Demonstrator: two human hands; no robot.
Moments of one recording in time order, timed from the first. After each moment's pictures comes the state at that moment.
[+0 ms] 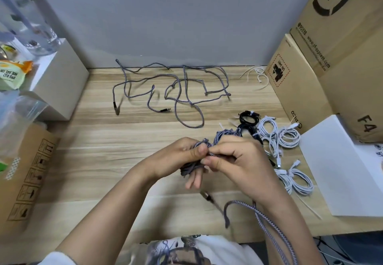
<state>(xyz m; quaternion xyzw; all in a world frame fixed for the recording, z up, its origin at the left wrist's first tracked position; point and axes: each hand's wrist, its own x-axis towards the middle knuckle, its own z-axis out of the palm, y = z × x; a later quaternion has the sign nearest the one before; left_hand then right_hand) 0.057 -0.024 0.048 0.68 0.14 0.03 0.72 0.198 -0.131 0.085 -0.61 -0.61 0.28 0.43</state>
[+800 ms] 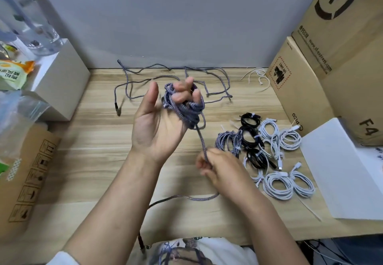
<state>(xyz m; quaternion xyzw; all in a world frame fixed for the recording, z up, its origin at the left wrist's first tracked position) 0.062 0.001 0.091 0.10 0.04 0.32 0.94 0.181 -0.117 0.046 -0.69 -0.65 0.25 0.19</state>
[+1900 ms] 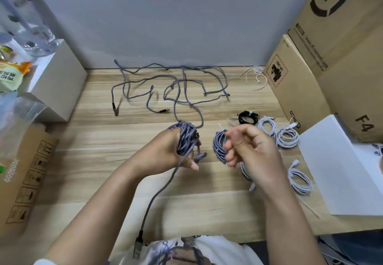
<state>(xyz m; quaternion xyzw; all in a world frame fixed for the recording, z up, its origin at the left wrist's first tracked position) 0.048 -0.014 0.059 0.79 0.29 0.08 0.53 0.201 -0.131 0.087 -0.63 -0.31 0.42 0.57</state>
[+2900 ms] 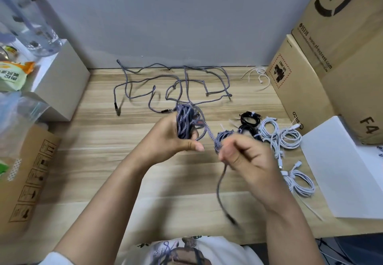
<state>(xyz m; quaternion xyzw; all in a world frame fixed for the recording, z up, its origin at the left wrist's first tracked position) 0.056 -0.008 0.075 0.70 0.30 0.20 0.61 0.194 -0.138 0.094 -0.53 -0.52 0.39 0.54</state>
